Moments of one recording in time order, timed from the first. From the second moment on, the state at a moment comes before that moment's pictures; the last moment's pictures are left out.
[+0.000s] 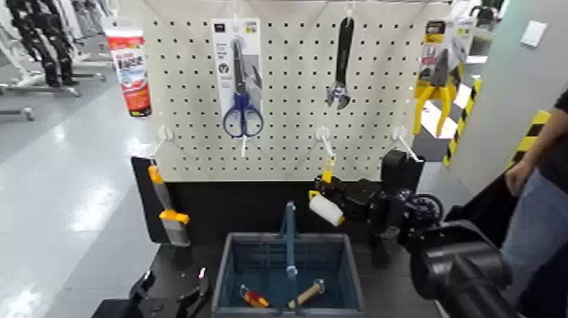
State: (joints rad) left arm 0.24 0.08 -0.08 -1.56 0.20 -0.30 -0.01; right arm -0.47 -0.16 0.22 -1.14 -0.21 0.03 0.73
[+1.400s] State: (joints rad) left arm 0.24 0.08 -0.08 -1.56 0.20 -0.30 -0.01; right arm -0.34 -0.15 0.16 -1.38 -0.25 0.11 0.76
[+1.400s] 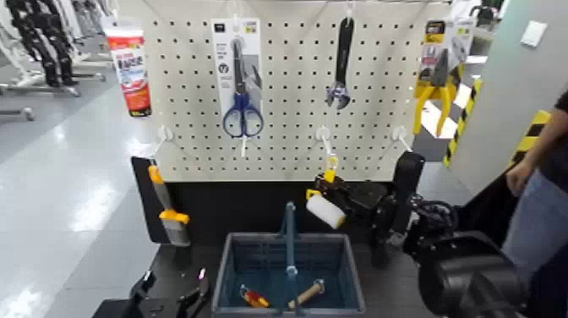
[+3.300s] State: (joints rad) left arm 0.23 0.09 -0.09 -1.56 0.21 -0.29 -0.01; right arm -0.16 -0.12 0.07 -1.38 -0.37 0.24 0.79
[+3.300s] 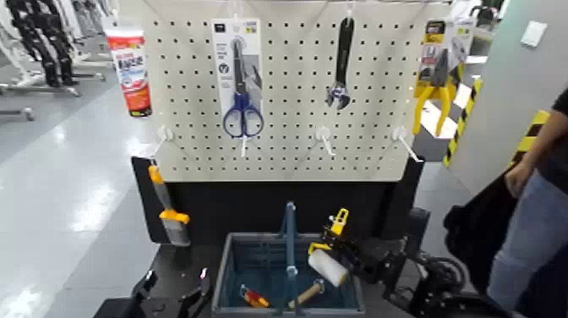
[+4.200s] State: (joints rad) left arm 0.23 0.08 -0.09 -1.56 0.21 -0.29 -0.01; right arm -0.25 -0.12 0.17 -1.25 -0.38 0.28 0.75
